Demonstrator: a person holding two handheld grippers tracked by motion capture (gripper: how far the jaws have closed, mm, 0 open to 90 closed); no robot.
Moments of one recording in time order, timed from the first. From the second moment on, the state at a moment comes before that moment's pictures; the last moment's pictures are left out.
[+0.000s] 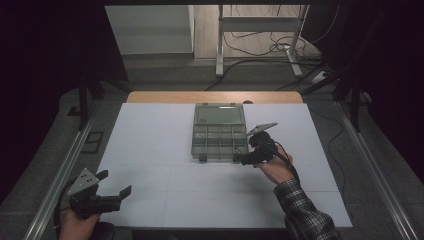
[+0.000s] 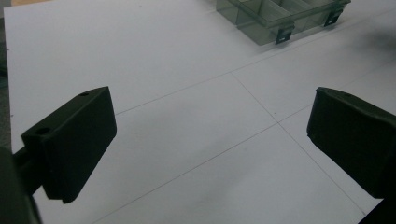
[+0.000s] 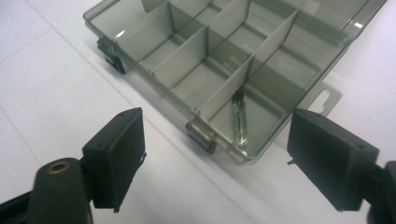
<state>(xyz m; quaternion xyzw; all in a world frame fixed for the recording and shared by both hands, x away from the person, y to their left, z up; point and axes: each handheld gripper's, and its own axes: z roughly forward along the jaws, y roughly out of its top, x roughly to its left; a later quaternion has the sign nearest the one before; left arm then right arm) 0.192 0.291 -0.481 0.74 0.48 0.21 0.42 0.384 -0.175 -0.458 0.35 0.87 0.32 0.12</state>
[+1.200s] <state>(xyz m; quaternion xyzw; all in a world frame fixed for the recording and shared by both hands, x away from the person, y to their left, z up) 0.191 0.292 -0.481 0.74 0.48 0.21 0.43 0.353 -0.185 -0.455 0.33 0.88 0.33 0.11</state>
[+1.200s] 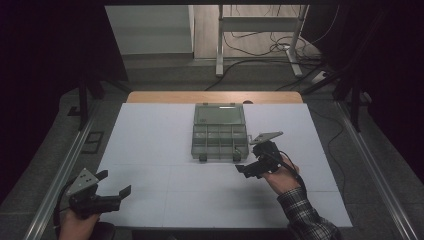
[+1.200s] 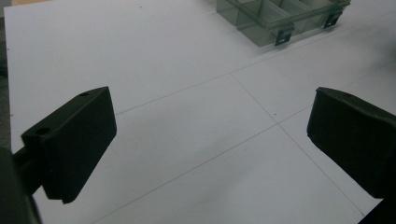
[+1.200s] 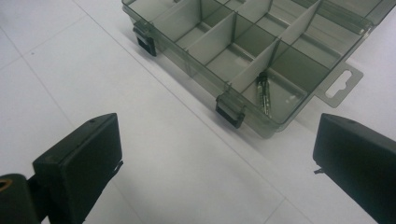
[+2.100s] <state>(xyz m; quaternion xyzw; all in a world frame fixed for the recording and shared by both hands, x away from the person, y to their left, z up) 0.191 0.292 -0.481 0.74 0.48 0.21 0.43 0.327 -0.201 -0.455 0.31 0.88 0.34 0.13</state>
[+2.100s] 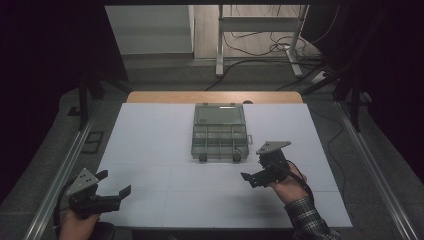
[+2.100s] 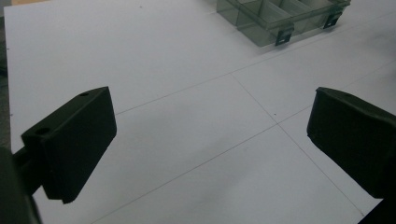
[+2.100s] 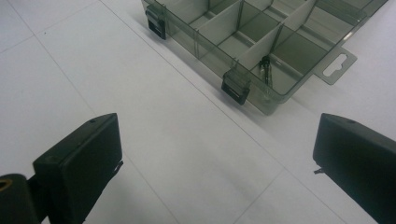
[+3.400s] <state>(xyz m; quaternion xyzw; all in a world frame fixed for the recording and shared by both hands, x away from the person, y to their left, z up) 0.192 0.293 -0.481 0.73 0.48 0.21 0.43 0.291 -0.249 -0.451 0.34 0.86 0.35 0.16</state>
